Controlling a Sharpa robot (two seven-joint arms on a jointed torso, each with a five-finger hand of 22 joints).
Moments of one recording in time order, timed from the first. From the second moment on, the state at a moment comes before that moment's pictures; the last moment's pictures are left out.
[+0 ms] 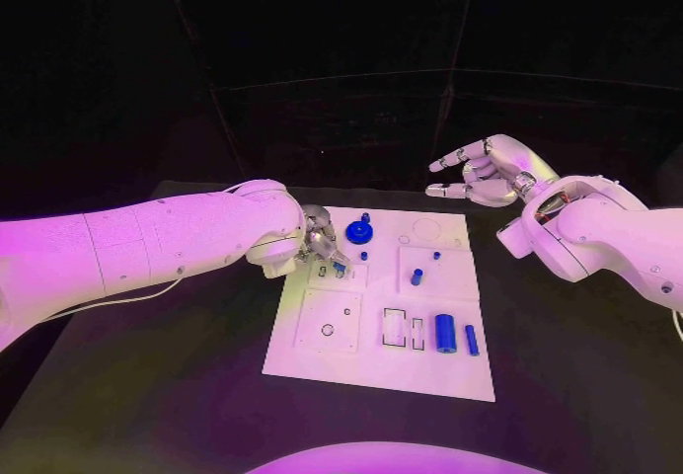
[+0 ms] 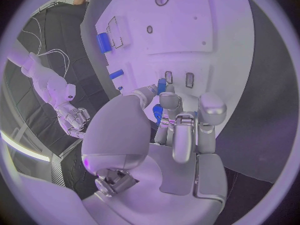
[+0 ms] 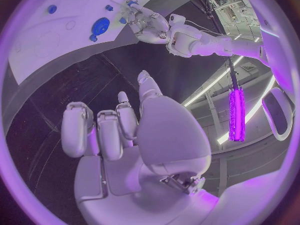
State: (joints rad) left arm 1.37 -0.63 -0.19 1.37 -0.88 0.02 -0.57; left_hand 1.27 -0.12 0.49 0.18 0.14 0.96 0.06 0.55 0.42 1.29 -0.02 0.95 0.88 1.47 -0.07 1.56 1.31 0.13 1.28 0.04 1.23 1.03; right arm 1.36 -0.84 -0.11 1.52 -0.88 -0.46 0.13; right_hand 1.41 -0.01 -0.11 0.11 0.25 0.93 0.16 0.11 0.07 1.40 0.07 1.29 1.31 1.47 0.00 1.47 1.31 0.05 1.38 0.11 1.44 1.29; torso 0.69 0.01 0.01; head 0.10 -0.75
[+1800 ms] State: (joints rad) left arm 1.35 -0.62 -0.19 1.35 -0.93 0.09 -0.58; left_hand 1.19 -0.13 0.57 0.15 0.15 0.95 0.06 0.59 0.45 1.30 -0.02 0.95 0.87 1.46 -0.07 1.56 1.31 0.13 1.28 0.04 1.22 1.03; right arm 1.36 -0.83 -0.11 1.50 -0.89 -0.45 0.11; right_hand 1.41 -0.01 -0.11 0.11 0.25 0.93 0.16 0.11 0.07 1.40 0.07 1.29 1.31 1.47 0.00 1.47 1.31 0.05 1.38 0.11 1.44 1.29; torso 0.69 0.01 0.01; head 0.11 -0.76
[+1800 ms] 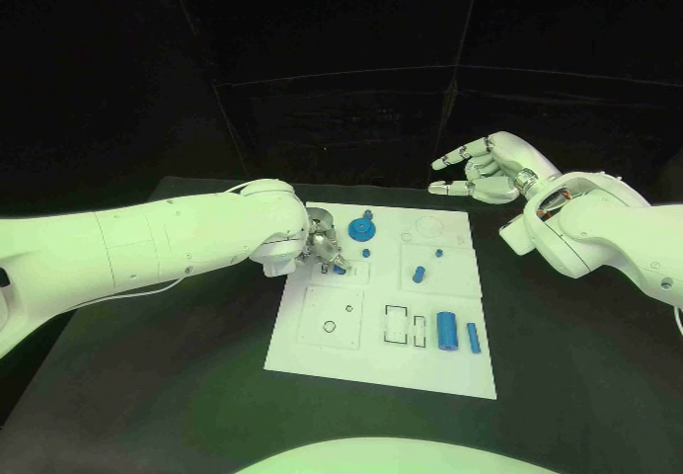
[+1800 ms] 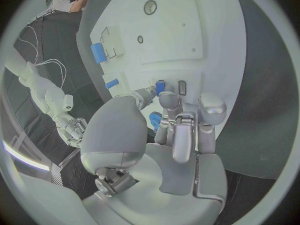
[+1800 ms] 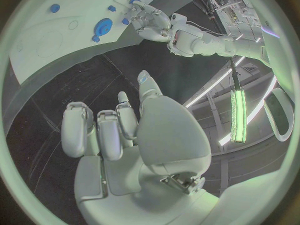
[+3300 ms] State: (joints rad) left arm 1.35 -0.57 -0.19 1.28 -0.92 0.13 -0.60; left_hand 1.00 -0.13 0.34 0.18 0.13 1.02 0.03 0.59 0.42 1.35 -0.04 1.03 0.95 1.47 -0.09 1.56 1.31 0.12 1.31 0.02 1.23 1.08; right arm 1.36 -0.84 -0.11 1.51 -0.89 -0.46 0.11; right_hand 1.42 -0.01 -0.14 0.10 0.23 0.93 0.16 0.11 0.07 1.39 0.07 1.27 1.31 1.47 0.00 1.45 1.31 0.05 1.37 0.11 1.42 1.26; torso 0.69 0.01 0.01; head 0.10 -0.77
